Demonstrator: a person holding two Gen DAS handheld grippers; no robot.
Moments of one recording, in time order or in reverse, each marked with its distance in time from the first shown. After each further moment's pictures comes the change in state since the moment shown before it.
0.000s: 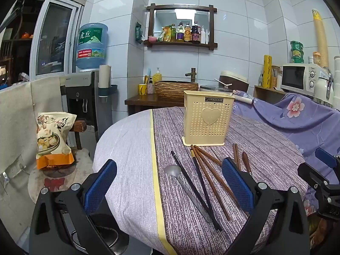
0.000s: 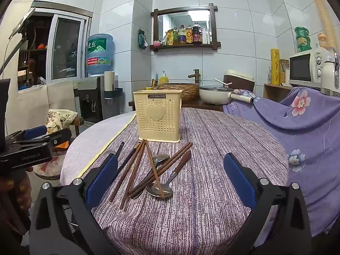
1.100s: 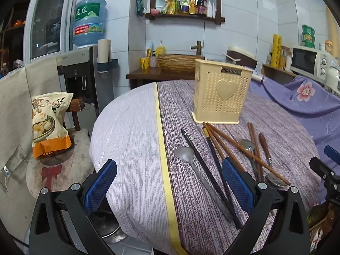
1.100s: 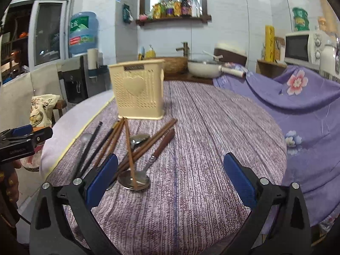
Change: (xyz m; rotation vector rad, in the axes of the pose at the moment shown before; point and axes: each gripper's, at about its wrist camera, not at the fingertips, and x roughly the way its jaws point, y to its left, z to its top) left arm 0.057 0.016 -0.003 0.008 0.201 0.018; right arm 0.058 -0.032 -0.004 0.047 0.211 -0.071
